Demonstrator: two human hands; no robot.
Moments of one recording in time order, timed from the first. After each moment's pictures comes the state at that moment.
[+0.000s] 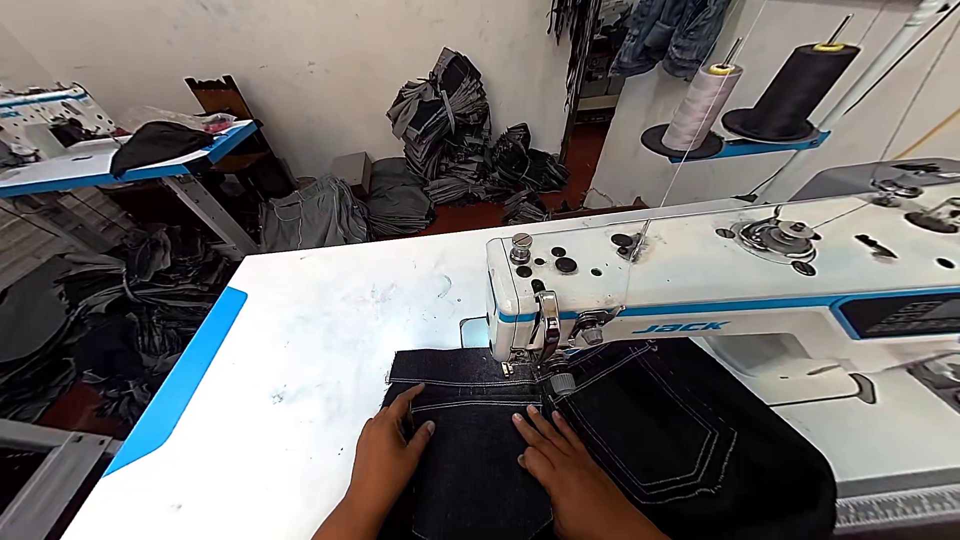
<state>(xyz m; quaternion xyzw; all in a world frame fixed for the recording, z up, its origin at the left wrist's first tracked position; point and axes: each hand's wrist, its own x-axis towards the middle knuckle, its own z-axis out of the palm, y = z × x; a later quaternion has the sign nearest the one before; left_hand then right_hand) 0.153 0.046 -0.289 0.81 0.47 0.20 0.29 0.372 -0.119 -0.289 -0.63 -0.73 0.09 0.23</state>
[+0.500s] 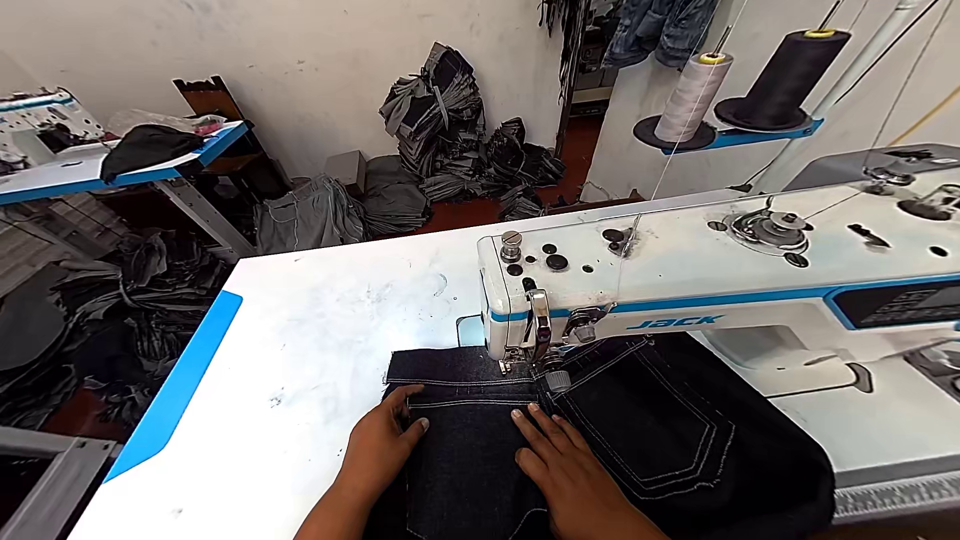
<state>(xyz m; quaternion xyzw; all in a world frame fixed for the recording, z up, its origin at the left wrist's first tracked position) 0.154 0.063 -0.263 0.79 0.50 0.07 0.35 0.366 -0.120 -0.288 -0.66 -0.74 0.03 0.15</state>
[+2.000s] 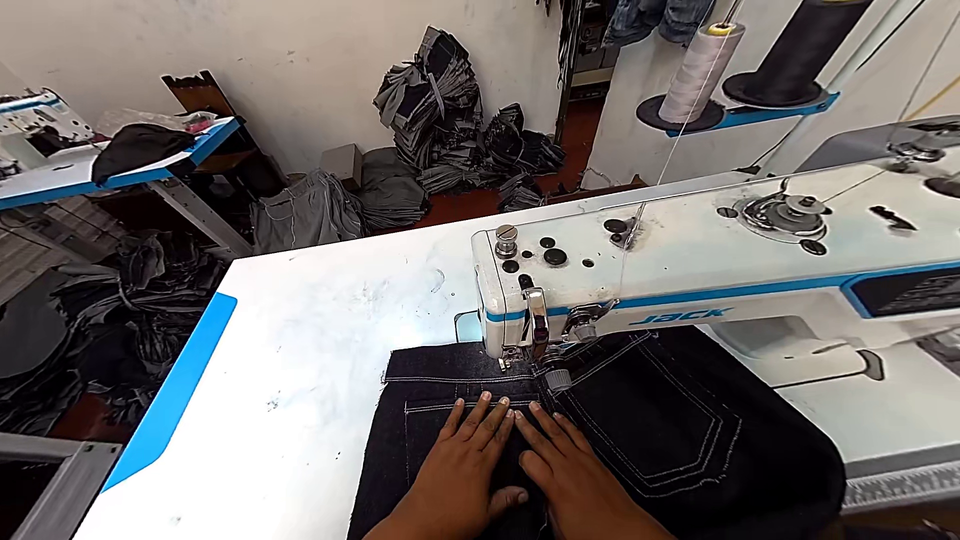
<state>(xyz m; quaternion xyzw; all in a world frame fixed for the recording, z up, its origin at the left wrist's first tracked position) 0.202 0.001 -0.284 0.98 0.17 0.03 0.13 0.369 -0.124 -0.294 -0.64 -0.74 0.01 0.18</state>
